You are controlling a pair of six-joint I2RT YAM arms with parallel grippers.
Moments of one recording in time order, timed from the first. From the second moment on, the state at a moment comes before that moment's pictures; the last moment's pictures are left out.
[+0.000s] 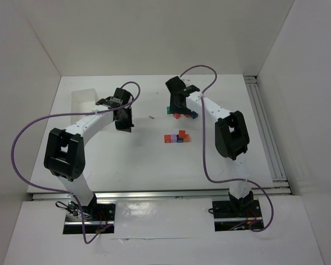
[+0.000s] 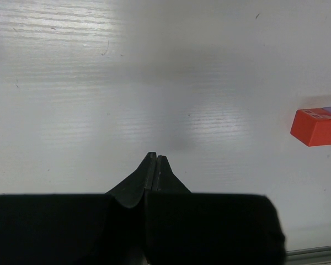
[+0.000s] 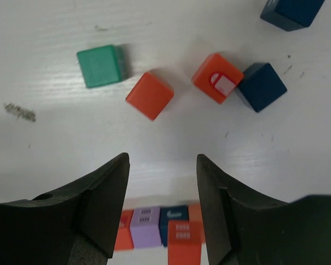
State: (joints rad) left arm -0.31 1.74 1.33 -0.72 -0.02 -0.42; right arm 0.53 2.10 1.82 -0.76 0.33 0.55
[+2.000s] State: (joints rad) left arm -0.31 1.72 1.32 -0.72 -0.02 -0.42; right arm 0.53 2.12 1.89 -0.79 0.31 0.58
